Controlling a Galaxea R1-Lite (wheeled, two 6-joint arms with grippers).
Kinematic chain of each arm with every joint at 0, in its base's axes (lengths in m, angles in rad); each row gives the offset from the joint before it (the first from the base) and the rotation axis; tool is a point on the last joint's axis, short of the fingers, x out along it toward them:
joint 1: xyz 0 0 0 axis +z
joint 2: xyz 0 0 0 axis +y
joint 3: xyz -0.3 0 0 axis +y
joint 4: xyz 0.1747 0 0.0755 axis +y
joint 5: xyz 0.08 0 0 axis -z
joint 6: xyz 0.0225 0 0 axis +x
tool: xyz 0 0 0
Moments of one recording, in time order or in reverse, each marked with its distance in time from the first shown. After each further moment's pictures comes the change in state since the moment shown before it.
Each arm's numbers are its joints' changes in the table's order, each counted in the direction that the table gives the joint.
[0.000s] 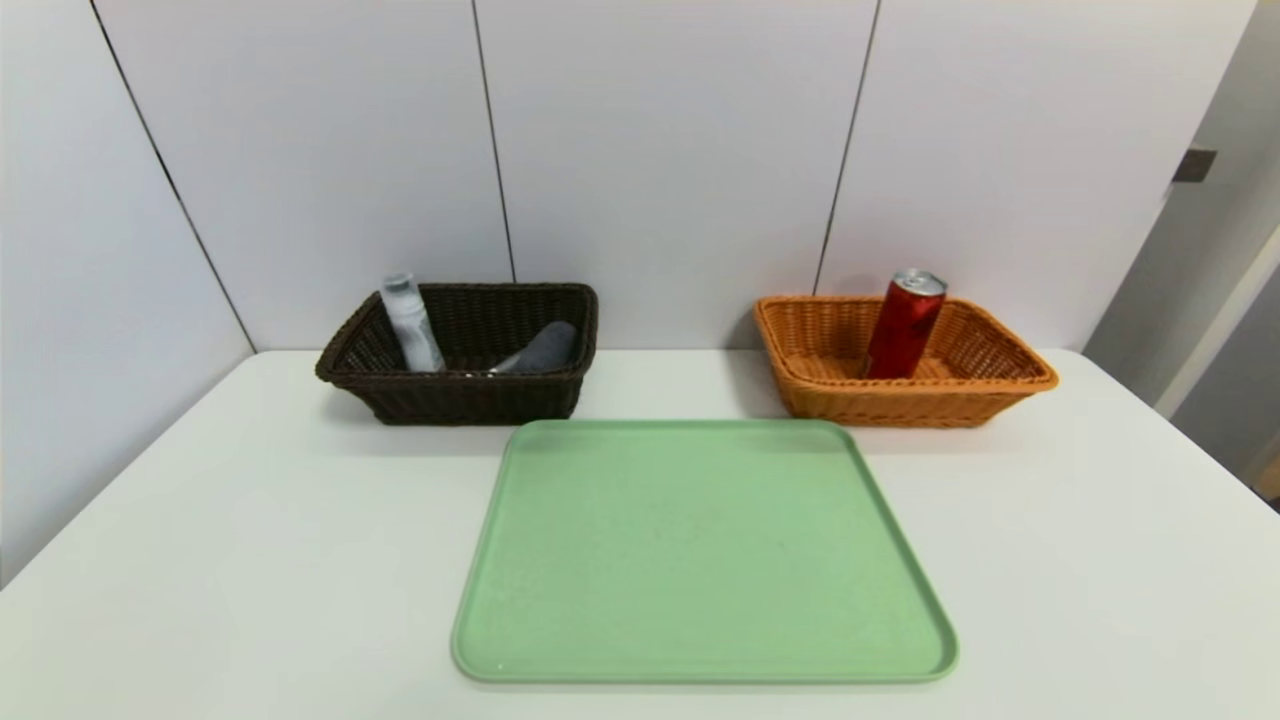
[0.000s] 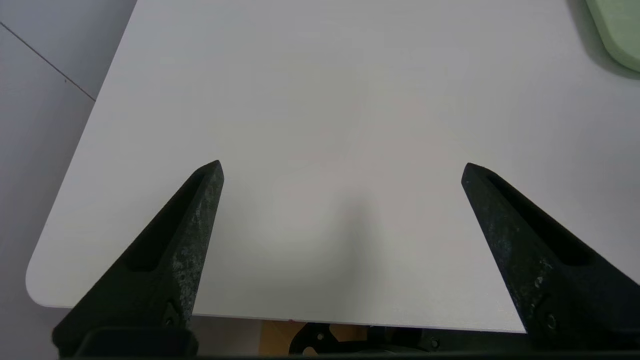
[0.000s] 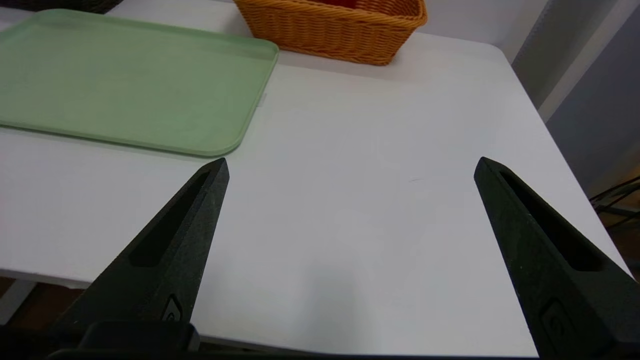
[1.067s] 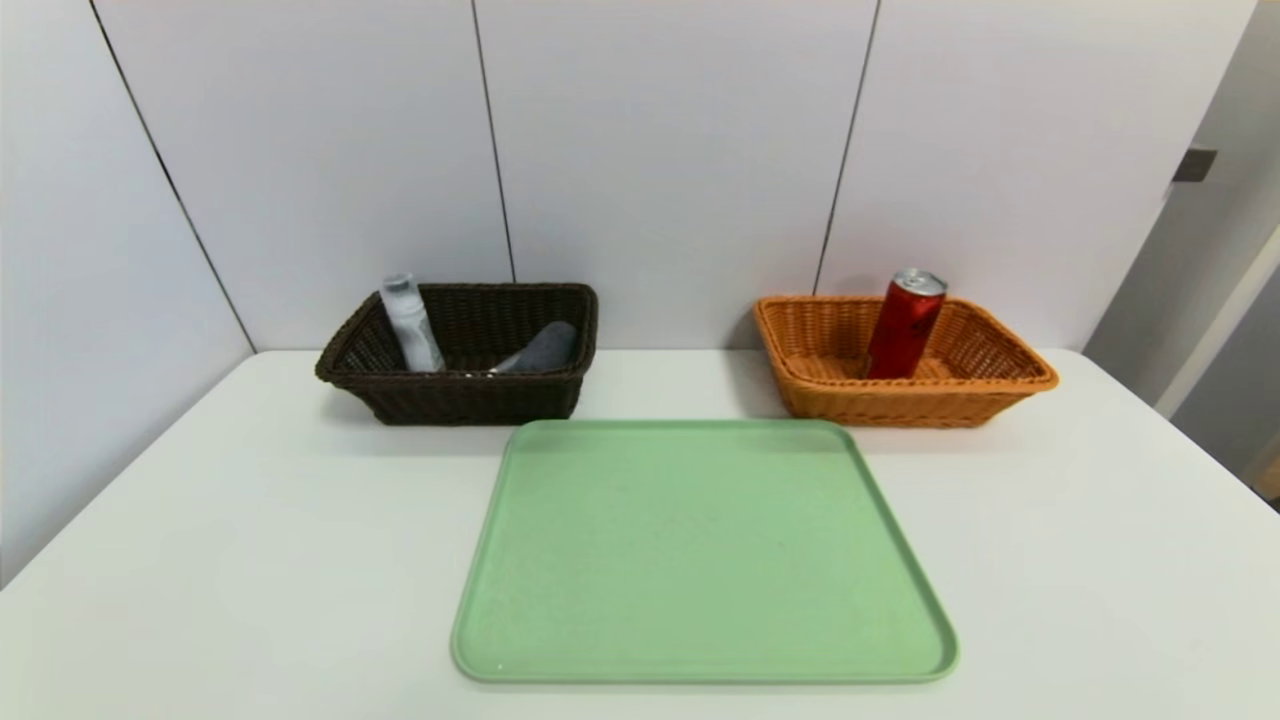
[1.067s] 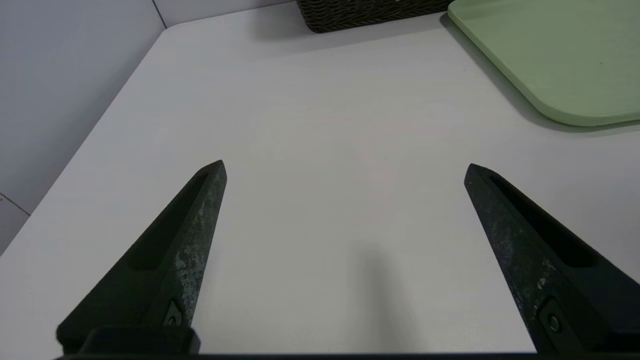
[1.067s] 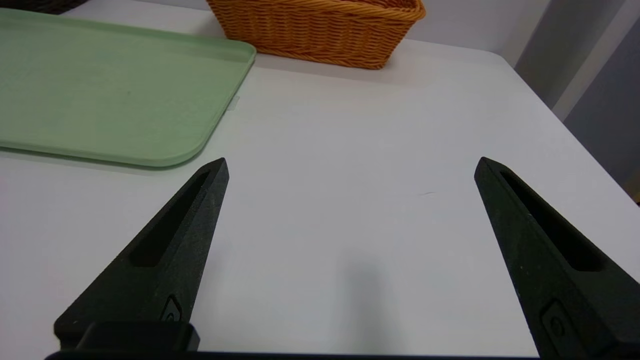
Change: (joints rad) left arm 0.009 -0.211 0.371 -0.491 0.170 0.057; right arm 0.000 -0.042 0.511 -0.556 0.031 0.013
